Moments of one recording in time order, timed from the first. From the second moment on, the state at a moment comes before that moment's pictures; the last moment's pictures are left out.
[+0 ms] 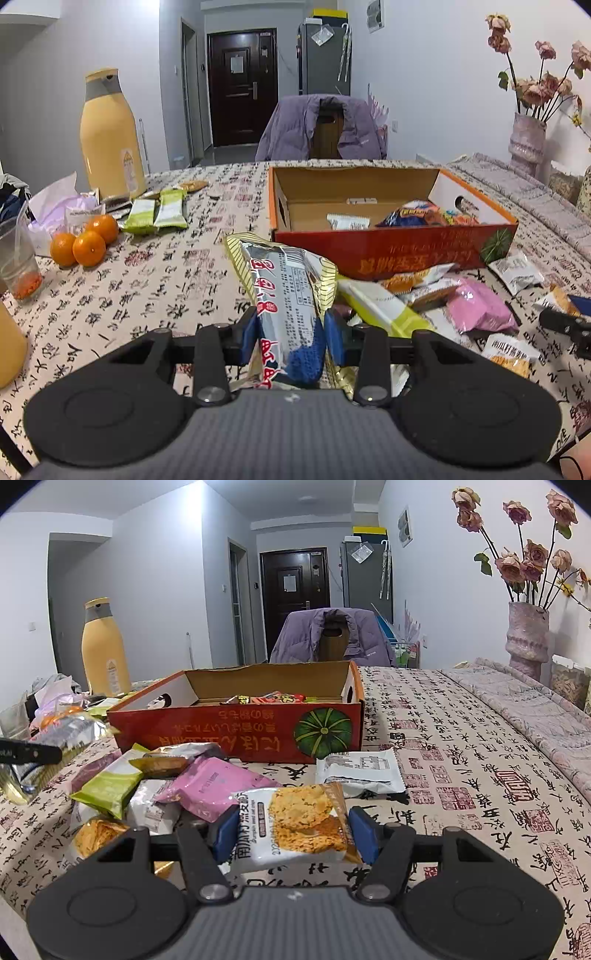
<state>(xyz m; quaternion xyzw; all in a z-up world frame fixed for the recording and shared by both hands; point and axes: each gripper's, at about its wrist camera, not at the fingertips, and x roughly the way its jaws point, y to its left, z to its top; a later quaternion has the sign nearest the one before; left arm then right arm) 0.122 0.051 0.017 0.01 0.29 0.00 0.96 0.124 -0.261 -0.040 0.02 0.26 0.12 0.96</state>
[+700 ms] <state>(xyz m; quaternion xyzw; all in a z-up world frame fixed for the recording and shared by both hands) 0.152 0.021 0.067 -0.01 0.22 -0.02 0.97 0.150 -0.238 0.001 0.02 0.20 0.15 0.97</state>
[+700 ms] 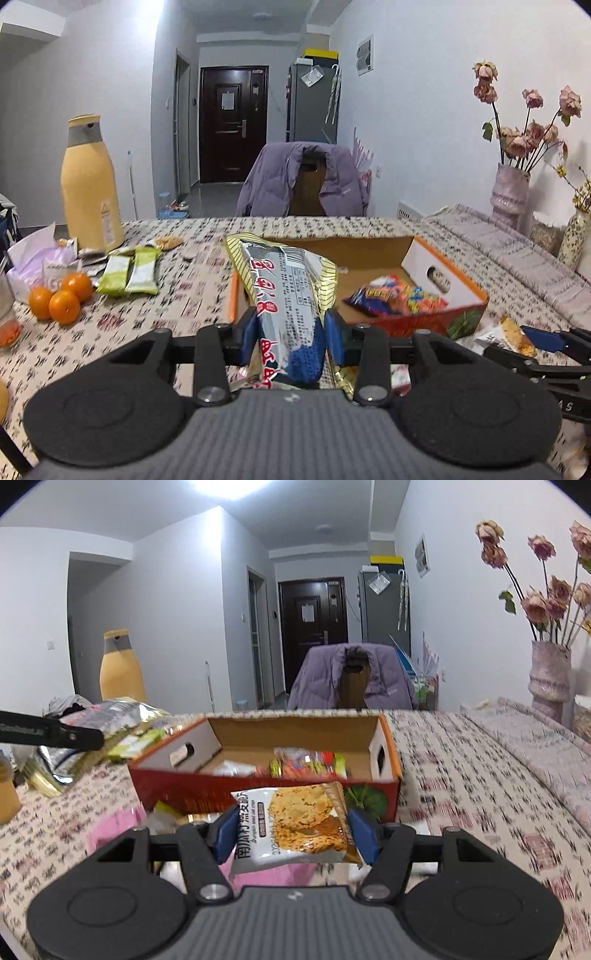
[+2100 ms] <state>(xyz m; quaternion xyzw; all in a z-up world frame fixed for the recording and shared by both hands) 0.322 0.009 0.025 -0.06 0.24 0.00 0.97 0.334 -0.205 -0.005 0.05 0.23 0.15 0.96</state>
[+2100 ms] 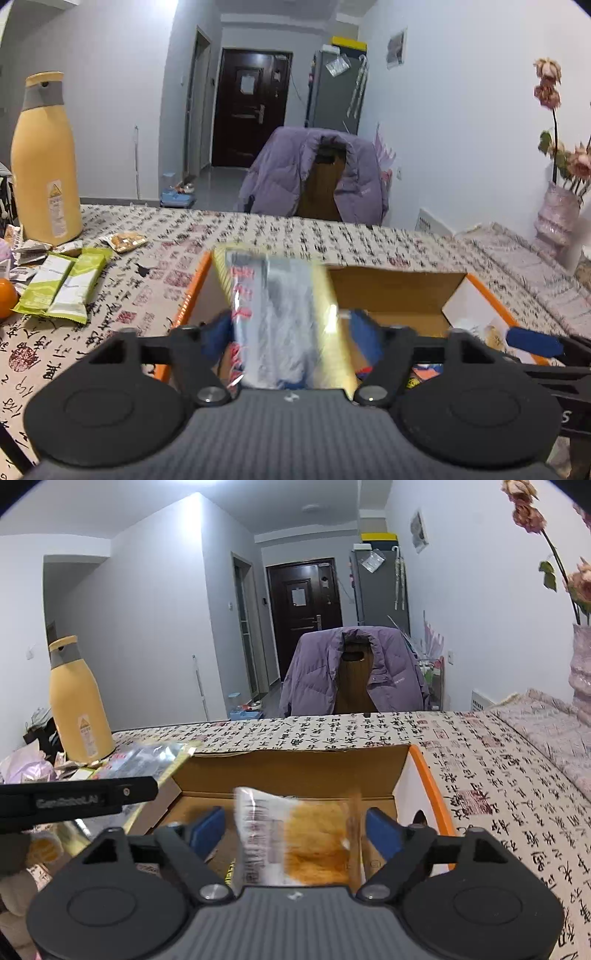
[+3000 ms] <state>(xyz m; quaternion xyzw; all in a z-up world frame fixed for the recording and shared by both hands) 0.294 0.014 0.055 -0.10 0.19 0.02 0.98 0.322 -0.225 0.014 0.07 0.20 0.12 0.97</state>
